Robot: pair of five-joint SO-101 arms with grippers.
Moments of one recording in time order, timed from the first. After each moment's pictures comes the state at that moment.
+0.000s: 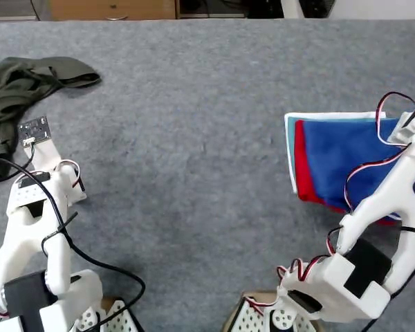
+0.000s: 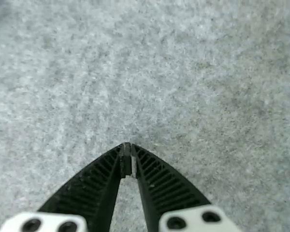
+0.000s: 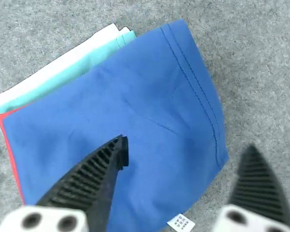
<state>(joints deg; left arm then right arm) -22.3 -18.5 56.5 36.2 -6.5 36.5 -0.5 -7.1 76.3 -1.5</state>
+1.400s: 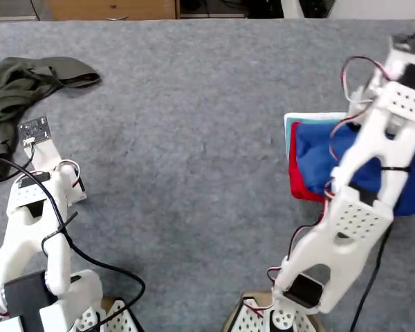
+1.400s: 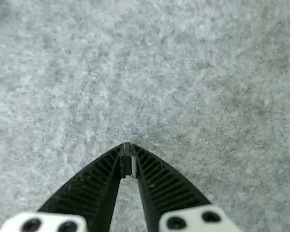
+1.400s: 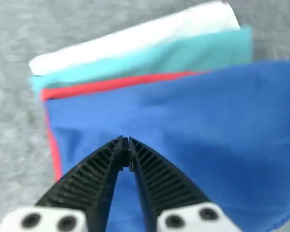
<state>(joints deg) -22.3 -18.5 56.5 36.2 -6.5 26.2 40.0 -53.0 100.2 -0.1</state>
